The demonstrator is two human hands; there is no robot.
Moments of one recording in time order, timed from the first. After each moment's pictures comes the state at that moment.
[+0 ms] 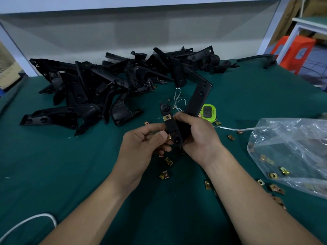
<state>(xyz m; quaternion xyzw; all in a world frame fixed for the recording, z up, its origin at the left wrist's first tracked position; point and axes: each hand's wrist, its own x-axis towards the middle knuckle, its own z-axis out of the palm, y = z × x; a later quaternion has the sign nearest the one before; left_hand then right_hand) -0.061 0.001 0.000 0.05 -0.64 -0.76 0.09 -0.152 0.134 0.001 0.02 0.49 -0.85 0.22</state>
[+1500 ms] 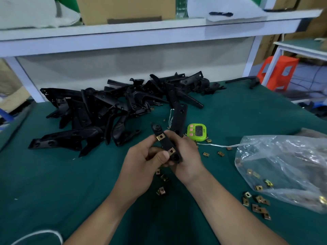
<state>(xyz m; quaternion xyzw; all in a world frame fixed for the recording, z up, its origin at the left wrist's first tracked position) -0.055 0.007 0.027 -0.07 -0.73 -0.67 0.11 -0.123 0.117 0.029 0.05 0.50 -0.84 0.20</state>
